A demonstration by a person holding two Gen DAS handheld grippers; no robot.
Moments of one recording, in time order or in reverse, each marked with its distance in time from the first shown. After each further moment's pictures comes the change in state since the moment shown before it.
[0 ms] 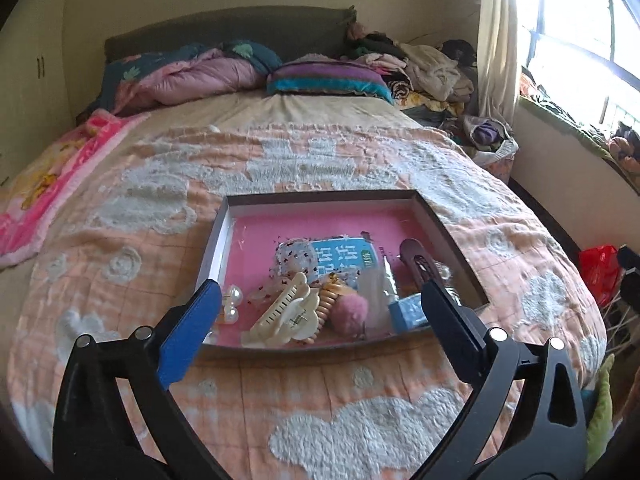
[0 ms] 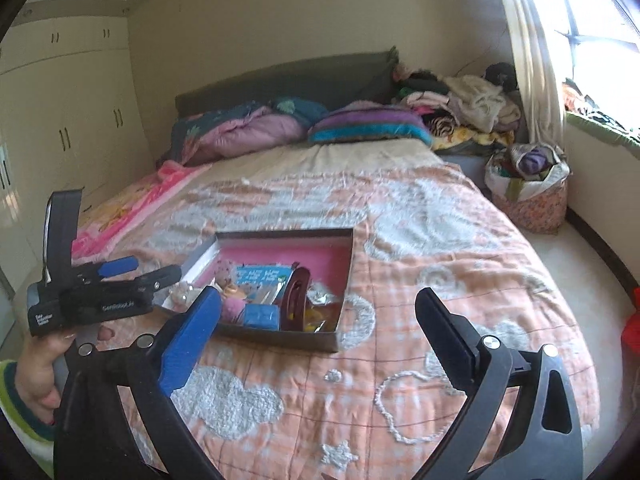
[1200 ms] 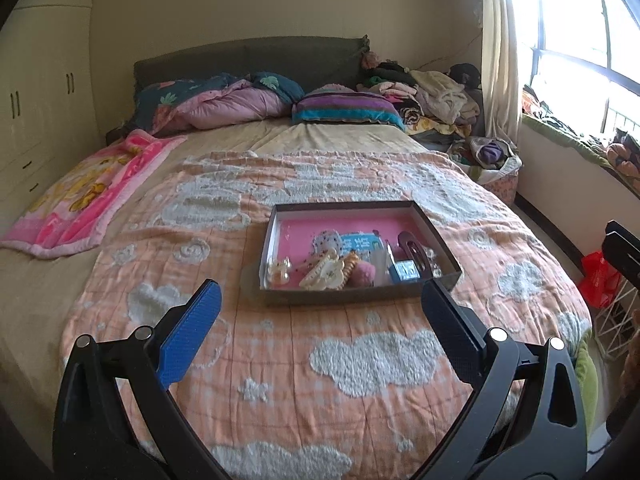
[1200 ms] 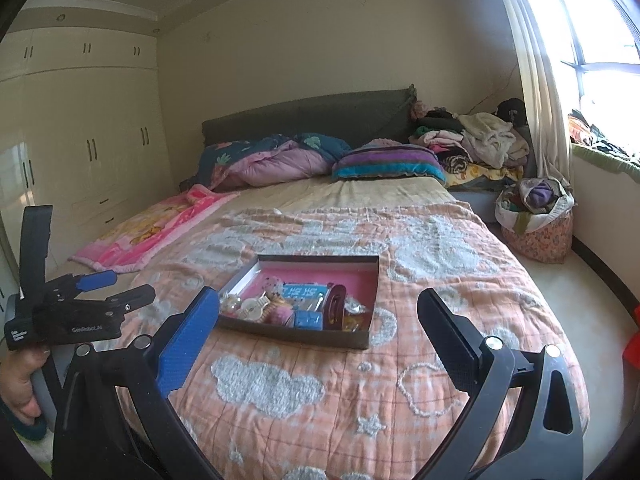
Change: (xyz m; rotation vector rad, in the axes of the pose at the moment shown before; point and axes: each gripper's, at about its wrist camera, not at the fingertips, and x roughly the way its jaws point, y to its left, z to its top) left arm -0.129 0.010 -0.042 -0.005 -0.081 0.072; right arm -0.088 0.044 -0.011 -0.046 -0.110 0.052
